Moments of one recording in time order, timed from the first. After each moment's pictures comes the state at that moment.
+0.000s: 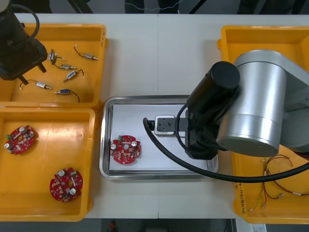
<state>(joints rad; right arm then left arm) -0.77 -0.66 0.71 -2.25 -0.76 1.83 1.81 -0.92 0.82 -0.19 -1.42 0.75 1.90 -0.40</state>
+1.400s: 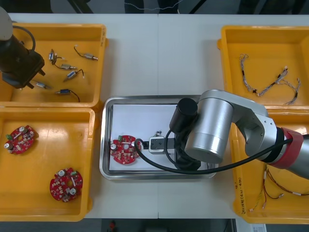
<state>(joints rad) -0.77 -0.62 0.97 -1.91 -0.71 1.53 1.87 -0.96 0.77 -0.22 -0.87 0.72 1.38 -0.50</state>
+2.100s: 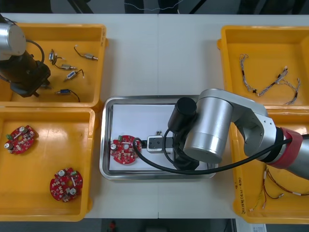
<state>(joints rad) -0.77 -0.61 0.96 -1.92 -0.70 1.54 1.87 -0.96 0.74 -0.31 -0.78 0.73 1.29 -0.50</state>
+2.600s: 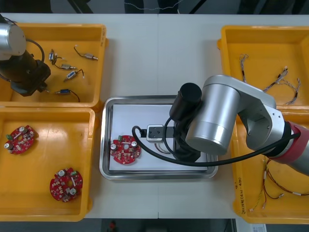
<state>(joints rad) -0.77 -0.60 0.86 -1.98 -0.69 1.62 1.87 -0.96 0.74 -0.31 -0.78 0.73 1.27 -0.51</state>
